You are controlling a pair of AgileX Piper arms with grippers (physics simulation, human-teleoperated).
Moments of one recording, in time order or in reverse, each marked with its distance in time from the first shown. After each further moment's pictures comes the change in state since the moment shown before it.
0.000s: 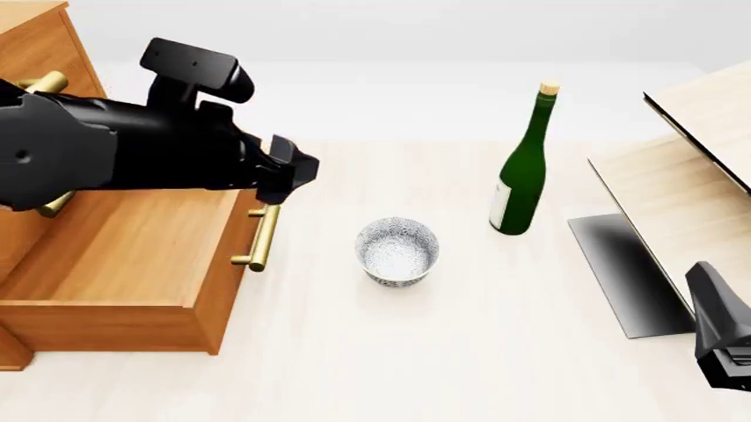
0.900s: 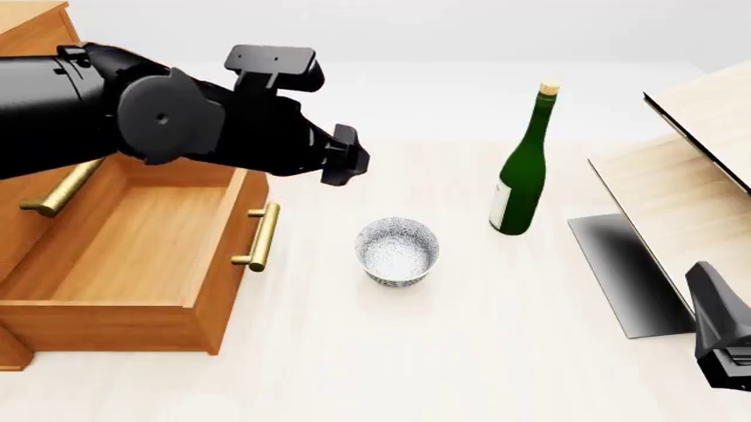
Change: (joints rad) left arm -0.049 0.242 -0.194 0.042 -0.141; right arm 0.000 0.000 0.000 0.000 0.000
